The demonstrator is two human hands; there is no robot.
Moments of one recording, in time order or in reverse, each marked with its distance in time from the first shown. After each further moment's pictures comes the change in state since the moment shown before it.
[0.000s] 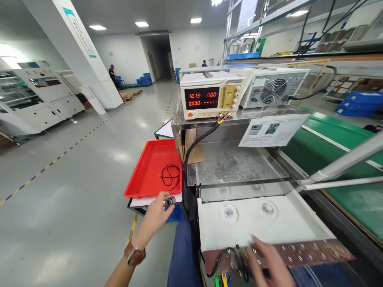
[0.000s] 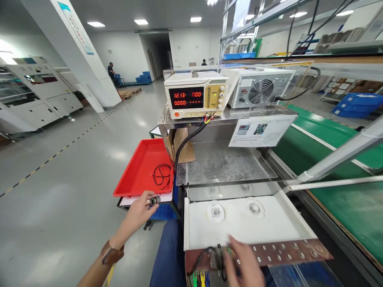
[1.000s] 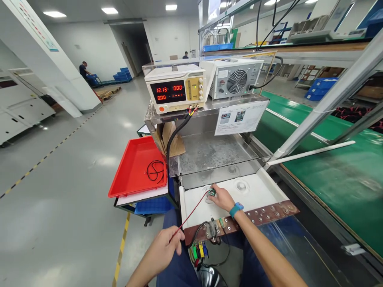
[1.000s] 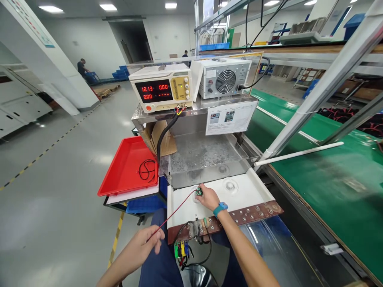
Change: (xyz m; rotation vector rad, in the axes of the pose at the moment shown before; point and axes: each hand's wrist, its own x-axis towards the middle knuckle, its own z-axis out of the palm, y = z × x) left_hand -0.118 0.115 0.034 -0.429 -0.538 -0.111; right_hand 0.088 0.095 0.067 0.029 -0.582 0.239
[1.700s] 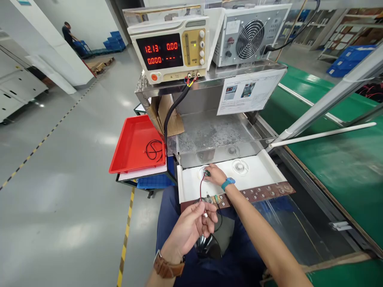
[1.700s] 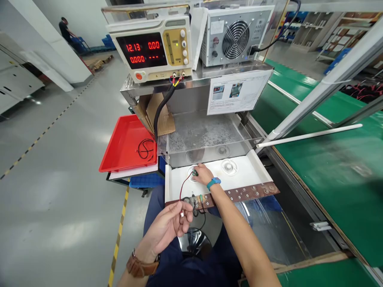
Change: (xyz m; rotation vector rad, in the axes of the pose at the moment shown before) left_hand 0.012 0.051 0.089 -1.167 -0.253 -0.107; right_hand 0.031 0.035 0.029 -0.143 -0.082 -0.181
